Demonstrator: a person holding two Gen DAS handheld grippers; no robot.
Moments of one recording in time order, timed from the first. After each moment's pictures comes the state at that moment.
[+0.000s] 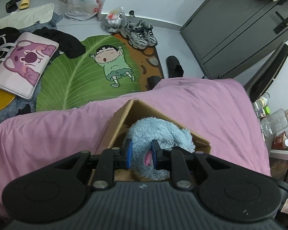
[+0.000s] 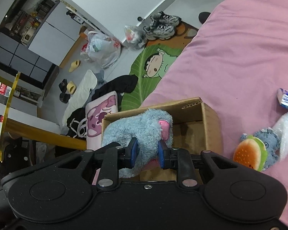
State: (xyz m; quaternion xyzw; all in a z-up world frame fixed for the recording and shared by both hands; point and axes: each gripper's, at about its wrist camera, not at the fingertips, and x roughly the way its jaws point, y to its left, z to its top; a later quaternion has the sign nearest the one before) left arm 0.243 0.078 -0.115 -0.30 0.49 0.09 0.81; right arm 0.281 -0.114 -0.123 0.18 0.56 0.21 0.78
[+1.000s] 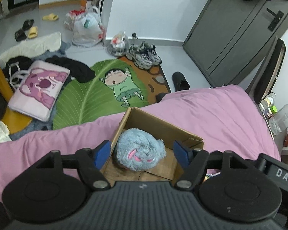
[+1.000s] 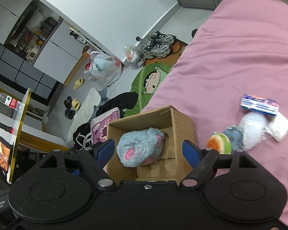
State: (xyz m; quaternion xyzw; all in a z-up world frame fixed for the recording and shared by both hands) left arm 0.212 0.042 -0.067 -0.22 0.44 0.12 0.86; right arm 0.249 -0.181 -0.068 0.21 0.51 0.20 0.81
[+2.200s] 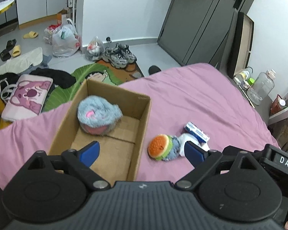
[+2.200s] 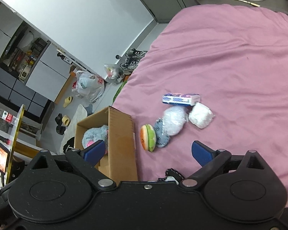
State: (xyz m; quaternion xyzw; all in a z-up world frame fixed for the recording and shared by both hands) left arm 0.154 -0.069 -0.052 -0.17 0.44 0.07 0.88; right arm 0.198 -0.306 -0.084 0.24 0.49 0.15 0.83
